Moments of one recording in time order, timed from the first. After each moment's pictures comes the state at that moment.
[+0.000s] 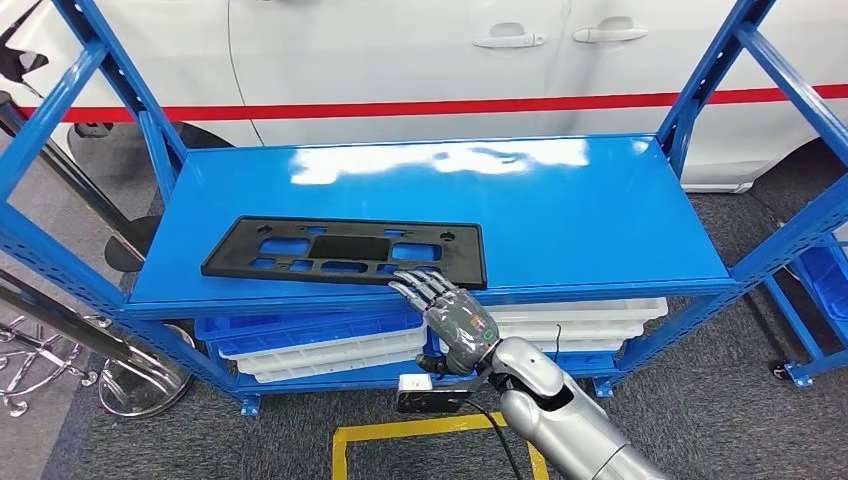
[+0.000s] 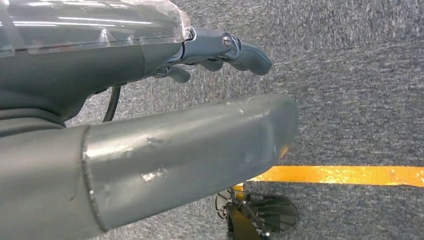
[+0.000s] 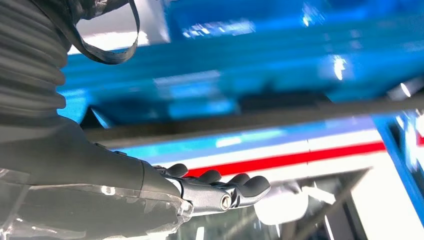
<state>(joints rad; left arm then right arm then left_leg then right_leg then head) -0.09 -0.15 1.01 -0.23 -0.75 0.22 -0.45 -0.41 -0.10 0.67 -1.22 0.85 -0.23 -0.19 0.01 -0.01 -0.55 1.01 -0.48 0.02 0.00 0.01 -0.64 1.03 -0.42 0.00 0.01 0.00</state>
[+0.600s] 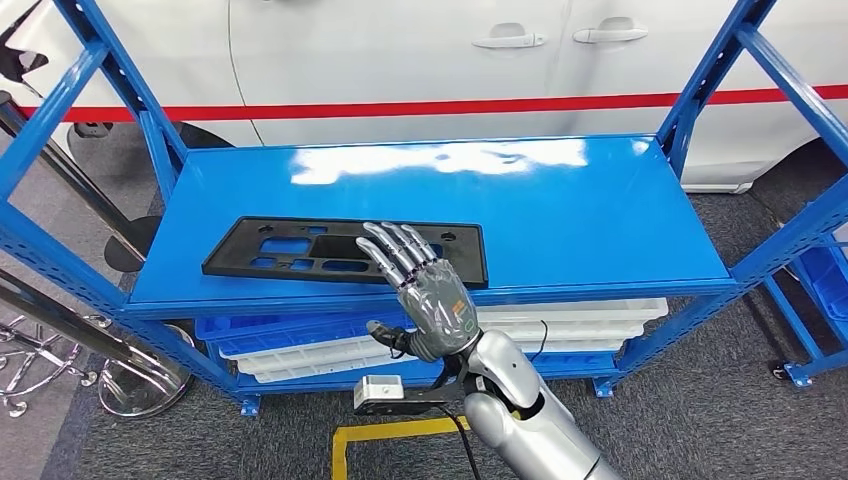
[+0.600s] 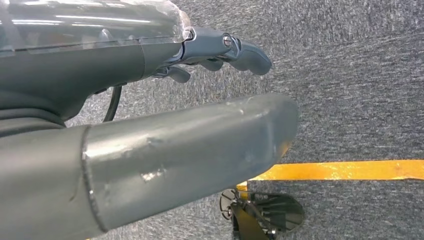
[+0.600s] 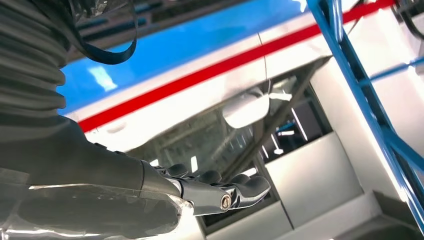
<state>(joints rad) -0.09 -0.17 1.01 -0.23 -0.80 0.22 -0.43 -0.37 0.03 0.62 -1.43 0.93 -0.38 -0.20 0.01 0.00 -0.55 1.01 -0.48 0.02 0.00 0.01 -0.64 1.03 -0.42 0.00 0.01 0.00</state>
